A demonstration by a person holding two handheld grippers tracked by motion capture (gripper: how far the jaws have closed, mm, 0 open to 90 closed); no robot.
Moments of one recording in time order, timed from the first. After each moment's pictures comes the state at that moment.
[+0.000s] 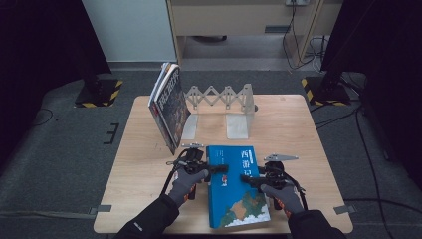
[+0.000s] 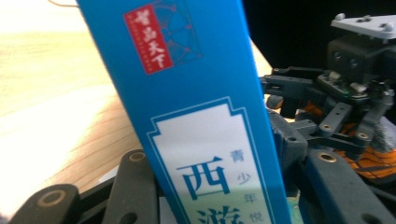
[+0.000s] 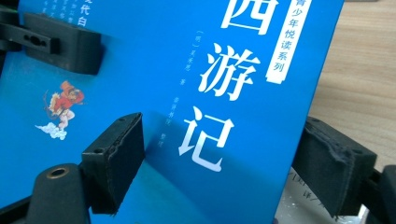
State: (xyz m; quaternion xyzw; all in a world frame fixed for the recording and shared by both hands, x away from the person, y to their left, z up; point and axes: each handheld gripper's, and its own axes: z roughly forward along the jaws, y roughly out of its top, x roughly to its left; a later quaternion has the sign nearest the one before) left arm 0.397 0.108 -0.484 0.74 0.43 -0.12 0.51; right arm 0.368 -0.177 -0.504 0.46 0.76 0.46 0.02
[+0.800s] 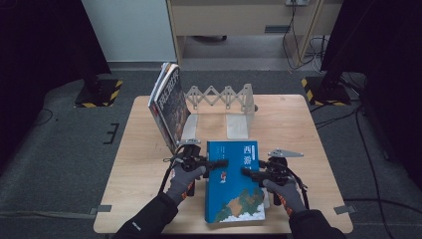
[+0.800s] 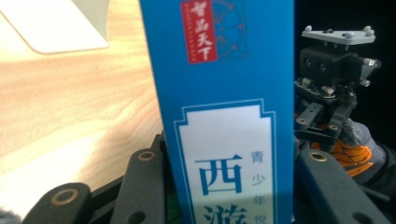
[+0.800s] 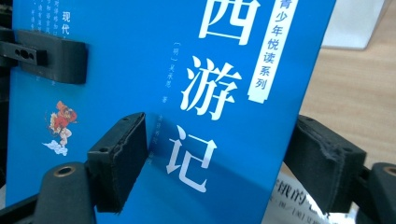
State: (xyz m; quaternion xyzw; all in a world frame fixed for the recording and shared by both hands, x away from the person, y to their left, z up) left arm 0.396 0.114 -0.461 0.72 0.40 -0.11 0.55; right arm 0.371 -0.180 -0.485 0.45 0.73 0.51 0.03
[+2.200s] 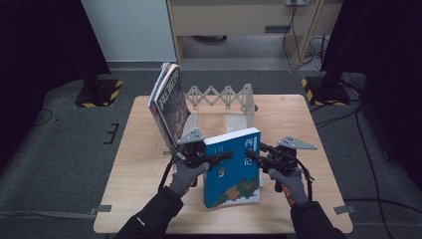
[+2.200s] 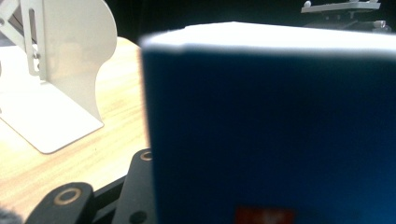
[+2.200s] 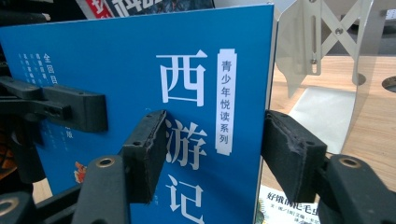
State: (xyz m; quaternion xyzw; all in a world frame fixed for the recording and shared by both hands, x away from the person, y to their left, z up) left arm 0.386 0.103 -0.420 0.74 0.30 0.00 0.60; right arm 0.372 -0.185 -0.431 0.40 0.70 0.58 0.11
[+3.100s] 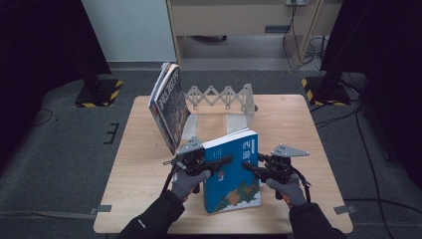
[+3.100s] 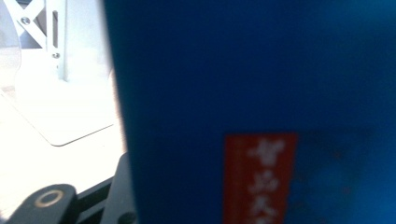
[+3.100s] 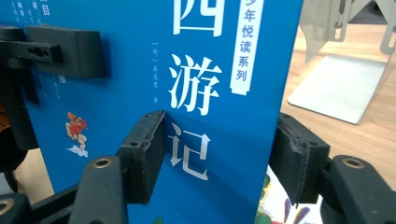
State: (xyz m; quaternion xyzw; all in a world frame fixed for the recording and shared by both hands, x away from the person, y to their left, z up) left arm 0.372 0.099 -0.437 0.72 0.33 0.03 0.61; right arm 0.365 -0.180 -0.457 0.38 0.74 0.55 0.09
